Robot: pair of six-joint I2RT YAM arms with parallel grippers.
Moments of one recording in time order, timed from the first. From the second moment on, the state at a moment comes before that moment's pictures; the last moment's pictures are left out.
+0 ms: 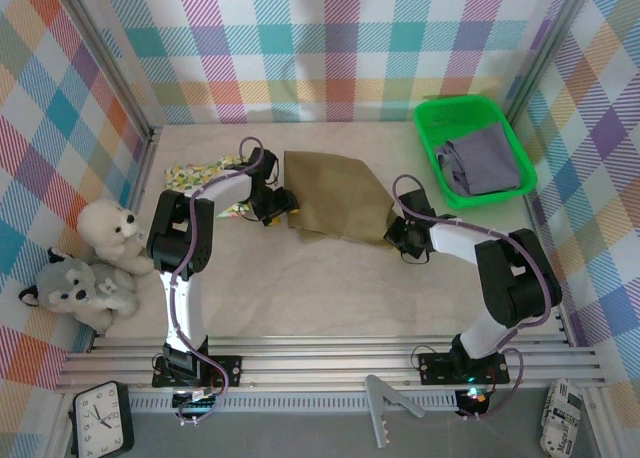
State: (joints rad) left arm -0.30 2.07 1.46 -0.64 0.32 -0.68; right arm 0.35 1.62 0.80 -0.26 -0.07 0.91
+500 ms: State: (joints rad) left arm -0.31 2.02 1.33 -0.54 0.45 -0.71; right arm 0.35 1.61 0.80 -0.25 -0.08 0.91
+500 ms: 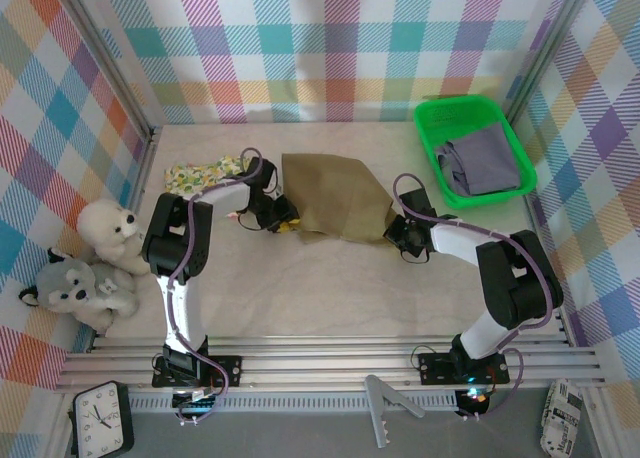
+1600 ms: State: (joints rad) left arm -0.32 1.48 2.02 -0.80 0.42 -0.47; right arm 0.32 1.04 1.30 -0.15 -0.40 0.59
